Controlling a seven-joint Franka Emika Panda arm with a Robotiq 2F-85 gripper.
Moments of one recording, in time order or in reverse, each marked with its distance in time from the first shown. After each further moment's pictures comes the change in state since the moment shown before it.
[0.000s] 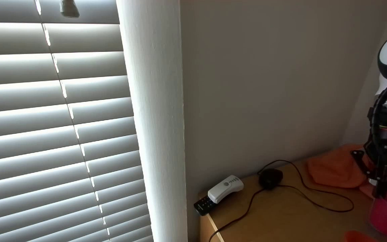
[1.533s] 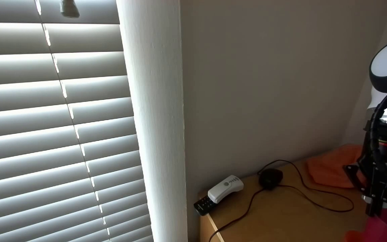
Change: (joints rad) arm 0.016 0.008 0.037 -0.062 0.075 0.015 -0.101
